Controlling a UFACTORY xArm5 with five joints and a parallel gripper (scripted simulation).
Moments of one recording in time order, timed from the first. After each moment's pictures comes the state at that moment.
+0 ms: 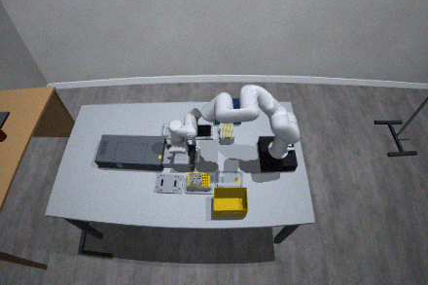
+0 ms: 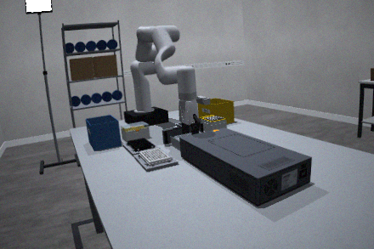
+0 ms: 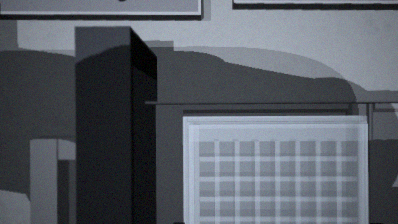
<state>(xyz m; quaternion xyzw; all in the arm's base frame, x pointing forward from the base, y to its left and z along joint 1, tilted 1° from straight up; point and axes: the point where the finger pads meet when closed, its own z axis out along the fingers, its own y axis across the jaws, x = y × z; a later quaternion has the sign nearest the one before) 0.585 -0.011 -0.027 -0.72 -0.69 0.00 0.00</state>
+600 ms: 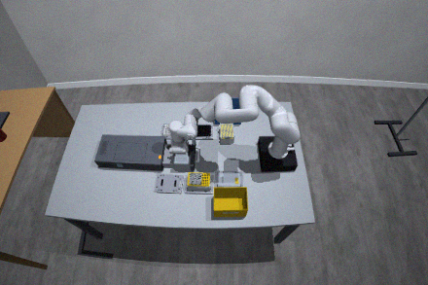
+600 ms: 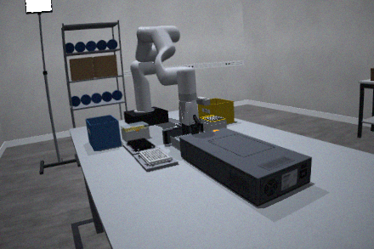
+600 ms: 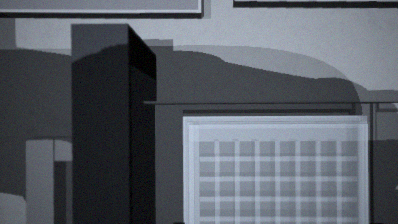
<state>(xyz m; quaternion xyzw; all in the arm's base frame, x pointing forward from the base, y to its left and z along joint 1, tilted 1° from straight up) 0.585 -0.011 -0.030 -0.72 -0.69 0.00 0.00</state>
